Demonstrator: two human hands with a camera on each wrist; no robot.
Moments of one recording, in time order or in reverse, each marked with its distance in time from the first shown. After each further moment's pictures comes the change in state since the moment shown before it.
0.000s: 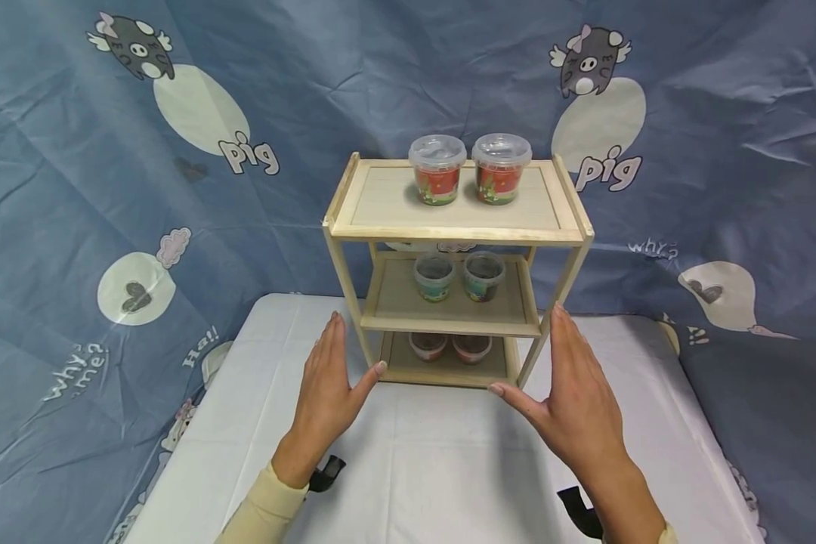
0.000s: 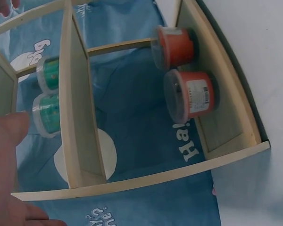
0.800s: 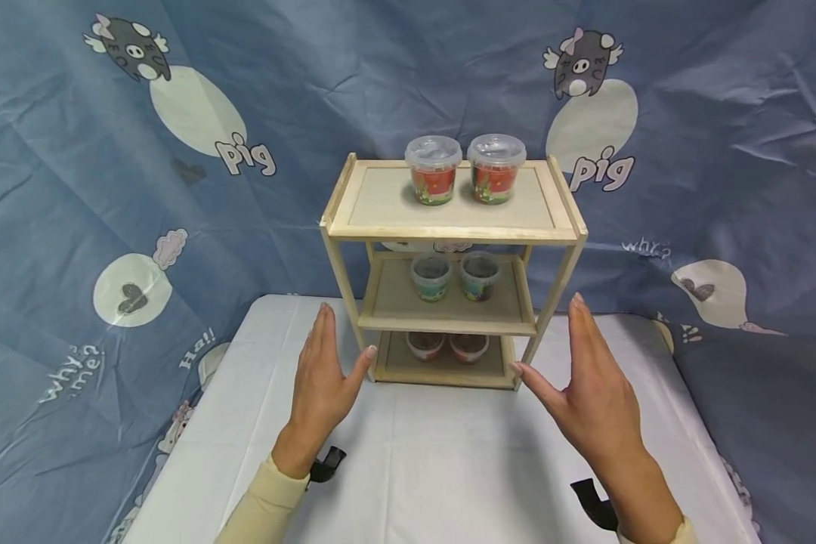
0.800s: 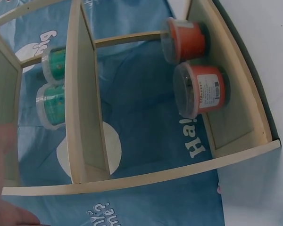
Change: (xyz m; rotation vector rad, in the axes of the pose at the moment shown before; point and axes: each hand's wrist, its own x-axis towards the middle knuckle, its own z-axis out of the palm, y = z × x) left_hand 0.013 0.002 -0.002 -0.054 0.097 -0.019; right_hand 0.005 0.008 -0.016 0.001 0.113 -0.006
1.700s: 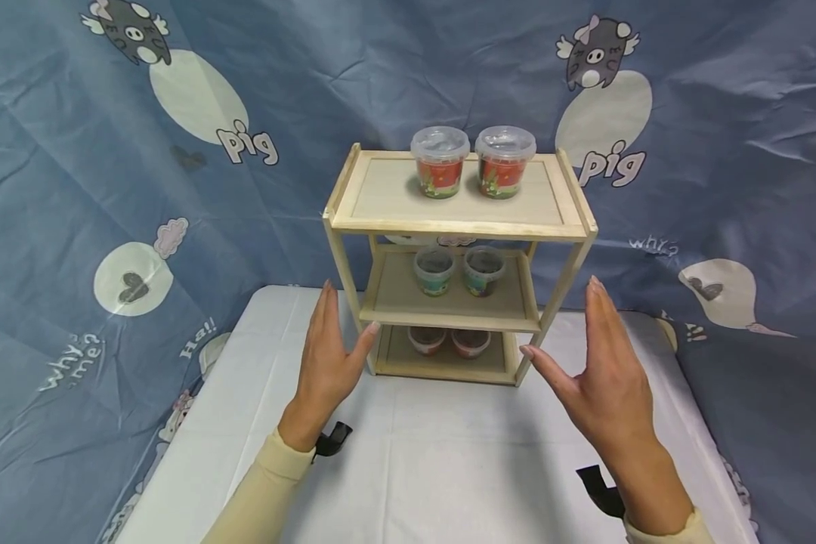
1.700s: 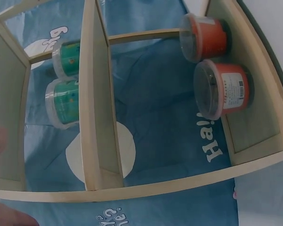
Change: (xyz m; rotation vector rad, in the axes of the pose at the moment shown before) left_hand 0.022 0.005 0.001 -0.107 0.017 -0.001; right_hand 0.017 0.000 -0.006 0.050 0.120 -0.082
